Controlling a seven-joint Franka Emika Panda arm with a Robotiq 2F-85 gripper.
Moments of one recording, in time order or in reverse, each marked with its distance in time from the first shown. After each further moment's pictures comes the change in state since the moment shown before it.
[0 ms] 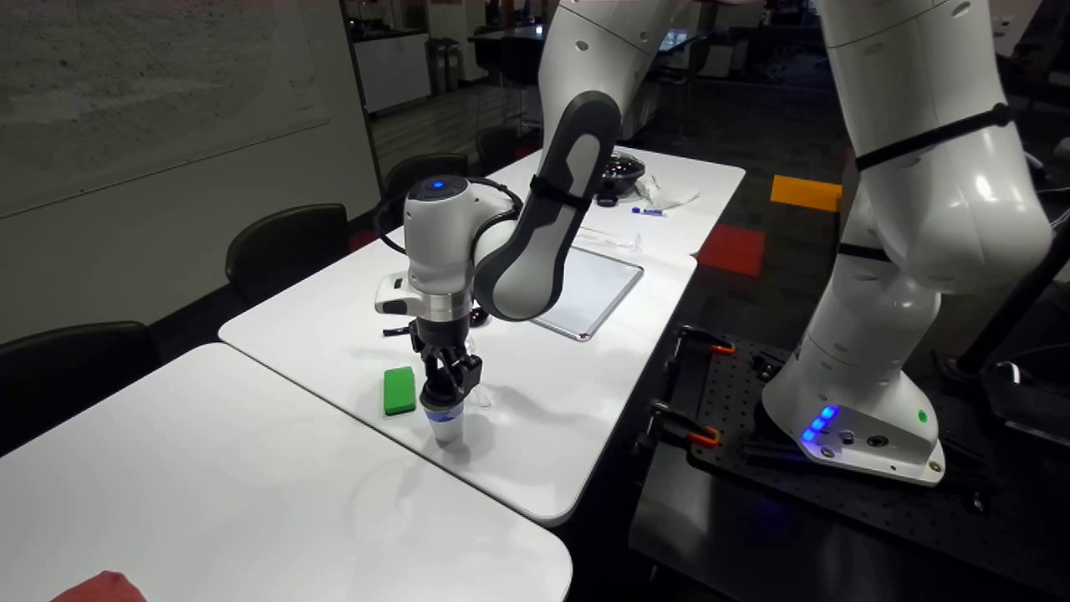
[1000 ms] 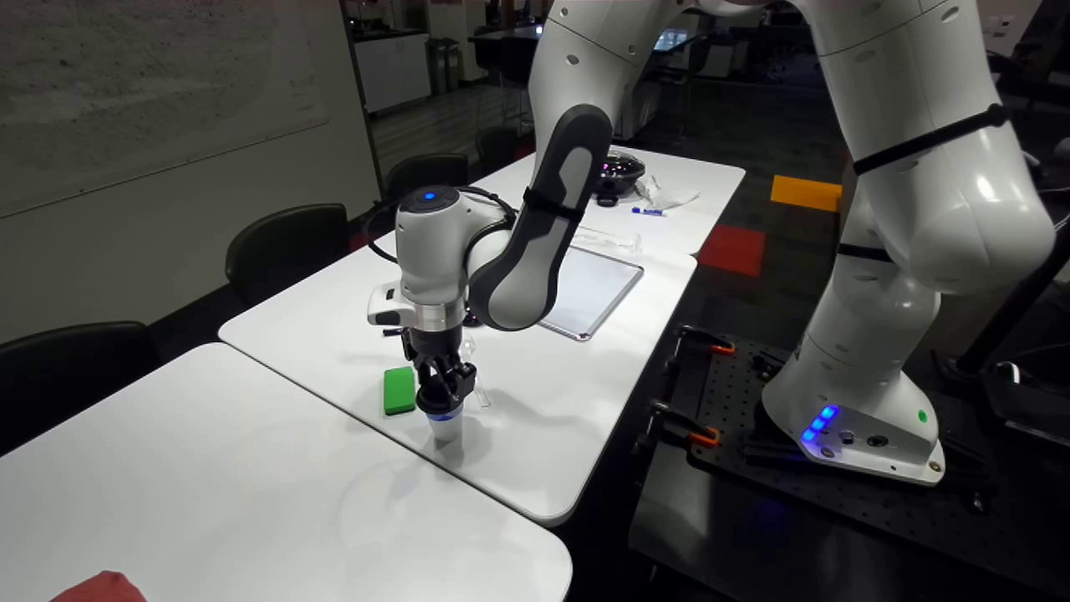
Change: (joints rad) arm 0.023 0.042 -0.008 0.042 -0.033 0.001 0.000
